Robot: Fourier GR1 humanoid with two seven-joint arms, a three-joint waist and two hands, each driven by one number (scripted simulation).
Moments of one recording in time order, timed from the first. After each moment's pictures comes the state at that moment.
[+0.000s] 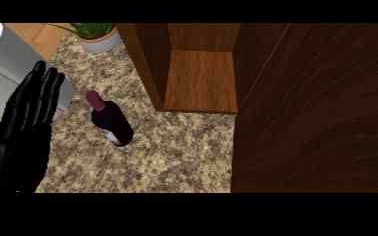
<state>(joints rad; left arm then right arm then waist) 0.01 0.07 -0.01 -2.10 -0.01 -0.01 0.01 0.00 -0.14 0.04 -2.10 -0.01 0.00 0.00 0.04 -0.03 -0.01</state>
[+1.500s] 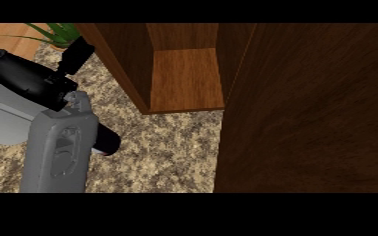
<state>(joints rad) -0.55 0.03 0.10 -1.60 -1.04 1.08 0.70 0.07 -0.14 0.26 -2.33 -0.29 0.15 0.23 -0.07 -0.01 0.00</state>
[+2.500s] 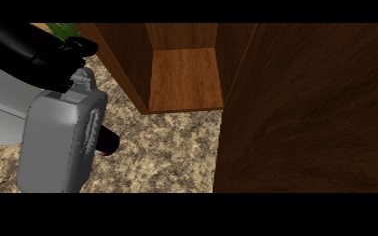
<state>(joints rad) -0.73 0.05 0.02 -1.60 -1.64 0.70 1.20 -0.02 -0.15 0.26 -2.37 -0.29 0.10 0.35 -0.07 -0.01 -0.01</state>
